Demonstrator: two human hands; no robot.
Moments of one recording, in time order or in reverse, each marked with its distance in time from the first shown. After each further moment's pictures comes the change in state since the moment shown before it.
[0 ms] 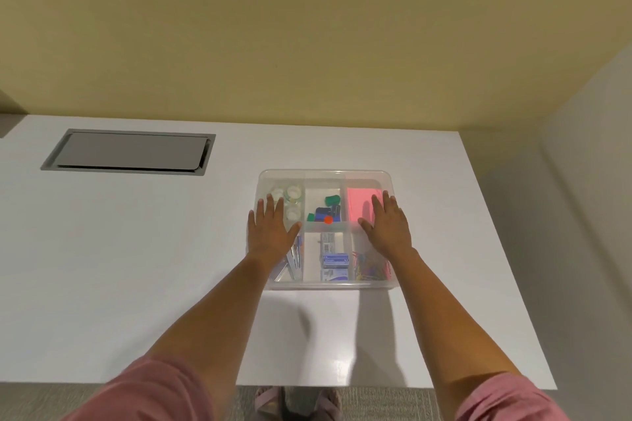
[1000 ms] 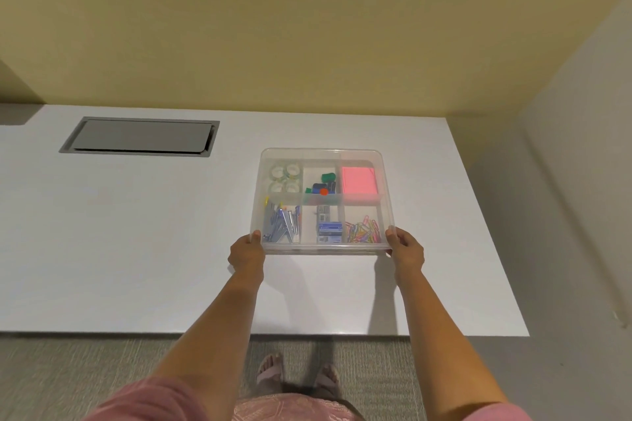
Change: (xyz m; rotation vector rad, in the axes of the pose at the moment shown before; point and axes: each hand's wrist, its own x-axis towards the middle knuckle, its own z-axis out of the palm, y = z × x) left_hand -0.096 -0.026 0.023 -1.032 0.114 -0.802; right_hand -0.107 0.040 0.035 1.211 0.267 0.578
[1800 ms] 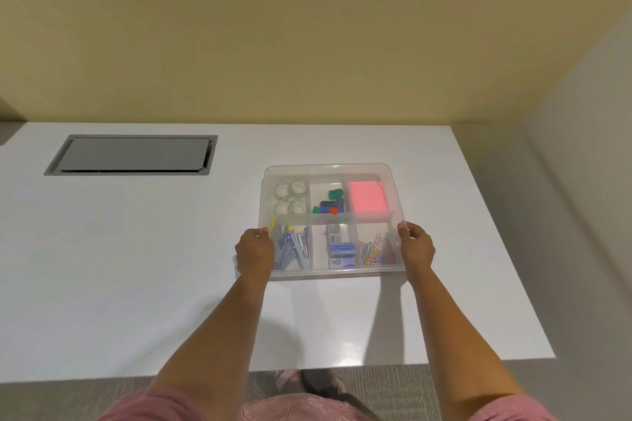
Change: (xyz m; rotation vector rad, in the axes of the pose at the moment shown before) left_hand 0.026 0.053 0.007 0.243 0.007 0.181; right_hand 0.024 -0.034 0.033 -0.226 0.104 -0.106
